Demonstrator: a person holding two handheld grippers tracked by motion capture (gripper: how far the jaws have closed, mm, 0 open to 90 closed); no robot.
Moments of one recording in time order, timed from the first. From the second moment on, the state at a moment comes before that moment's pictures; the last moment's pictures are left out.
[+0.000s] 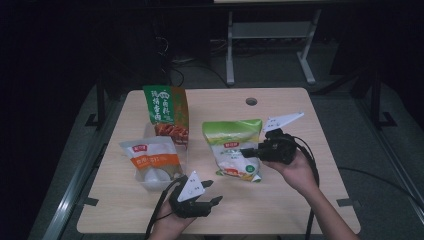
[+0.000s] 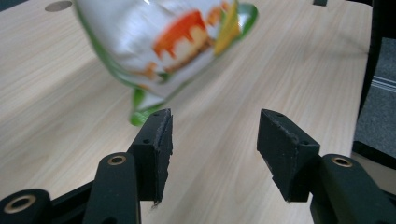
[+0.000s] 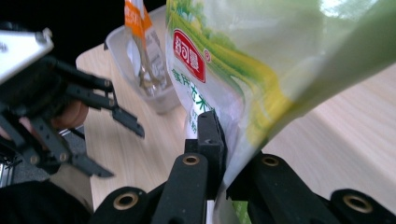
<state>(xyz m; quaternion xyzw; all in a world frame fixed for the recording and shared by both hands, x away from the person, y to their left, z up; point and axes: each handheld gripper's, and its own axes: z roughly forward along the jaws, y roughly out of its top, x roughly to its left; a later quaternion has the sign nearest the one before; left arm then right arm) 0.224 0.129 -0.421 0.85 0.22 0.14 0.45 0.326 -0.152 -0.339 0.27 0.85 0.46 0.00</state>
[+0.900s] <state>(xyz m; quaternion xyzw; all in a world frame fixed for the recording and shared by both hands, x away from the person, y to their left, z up) 0.209 0.160 -0.423 0.86 0.21 0.13 0.45 0.389 -0.036 -0.292 0.23 0.85 0.48 -0.01</state>
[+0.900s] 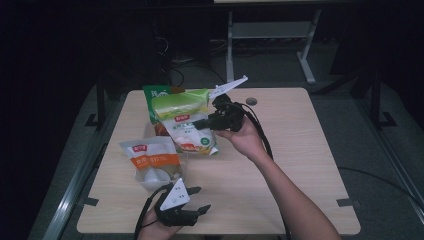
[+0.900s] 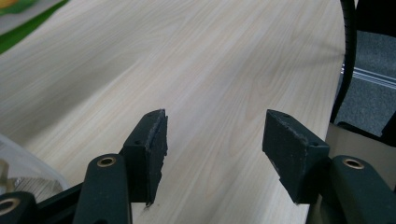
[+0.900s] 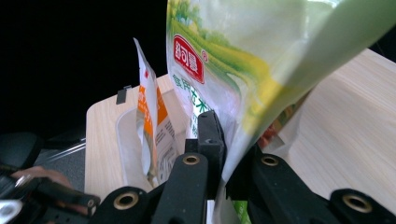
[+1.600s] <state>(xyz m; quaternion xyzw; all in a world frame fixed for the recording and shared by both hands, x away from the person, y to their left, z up) 0.208 0.161 -0.426 0.86 0.22 0.11 0.46 0.408 0.036 -0.316 0.21 0.85 0.48 -0.05</state>
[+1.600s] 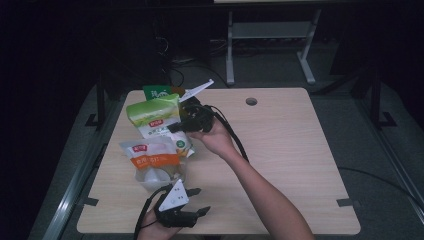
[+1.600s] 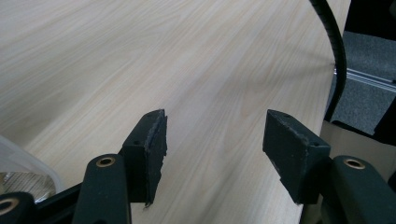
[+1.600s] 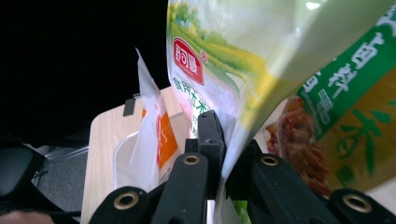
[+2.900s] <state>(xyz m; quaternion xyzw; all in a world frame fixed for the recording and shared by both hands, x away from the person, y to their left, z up) 0.209 0.159 -0.428 0.86 0.21 0.12 0.46 0.410 0.053 -0.388 0.21 0.85 0.49 -0.05</state>
